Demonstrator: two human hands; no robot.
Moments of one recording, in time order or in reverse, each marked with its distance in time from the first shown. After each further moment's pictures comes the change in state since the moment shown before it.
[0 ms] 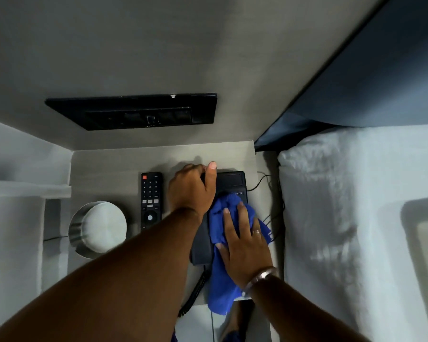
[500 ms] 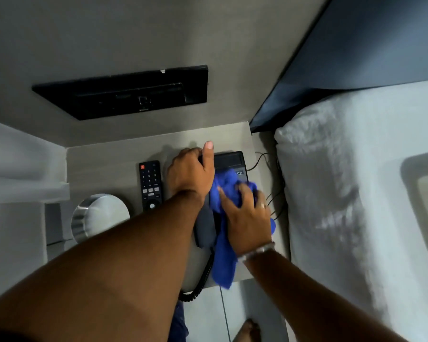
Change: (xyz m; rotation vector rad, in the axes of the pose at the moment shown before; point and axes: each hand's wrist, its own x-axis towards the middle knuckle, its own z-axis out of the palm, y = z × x) left_hand 0.000 -0.001 -0.001 0.059 -0.003 -0.004; right_hand 0.014 -0.022 -0.013 0.007 0.049 0.185
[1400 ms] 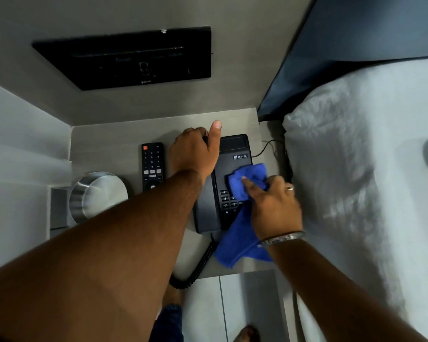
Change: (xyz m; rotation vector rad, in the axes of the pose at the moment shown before) left_hand -0.001 -0.003 0.007 -0.003 0.030 0.059; right_hand -0.008 0.038 -0.009 0.018 0.061 0.024
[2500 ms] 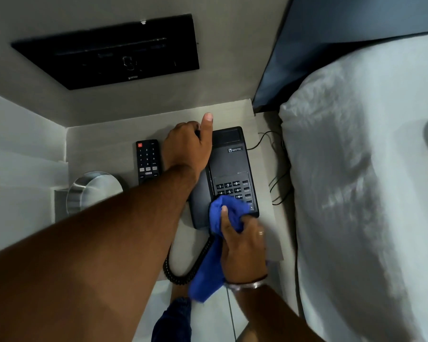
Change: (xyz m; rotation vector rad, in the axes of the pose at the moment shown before) left_hand 0.002 -0.001 0.002 -0.013 0.023 0.027; right_hand -0.080 -0.036 0.053 0.268 0.060 0.124
